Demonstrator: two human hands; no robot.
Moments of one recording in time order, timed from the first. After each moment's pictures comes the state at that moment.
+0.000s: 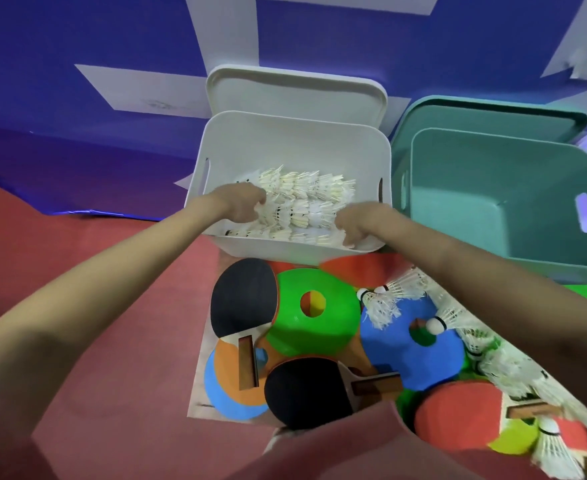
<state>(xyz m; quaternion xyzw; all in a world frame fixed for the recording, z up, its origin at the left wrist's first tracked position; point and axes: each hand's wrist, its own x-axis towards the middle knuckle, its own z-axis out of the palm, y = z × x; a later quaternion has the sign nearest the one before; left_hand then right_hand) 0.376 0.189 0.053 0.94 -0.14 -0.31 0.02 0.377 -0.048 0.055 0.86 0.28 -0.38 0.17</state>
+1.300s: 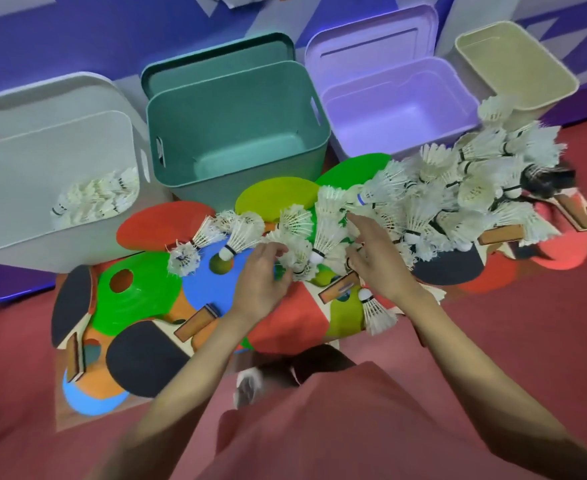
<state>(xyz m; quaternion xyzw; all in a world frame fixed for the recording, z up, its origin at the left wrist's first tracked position) 0.111 -0.200 0.036 0.92 -0.17 -0.10 0.34 0.071 -0.419 0.046 0.93 -0.04 -0.03 -0.35</state>
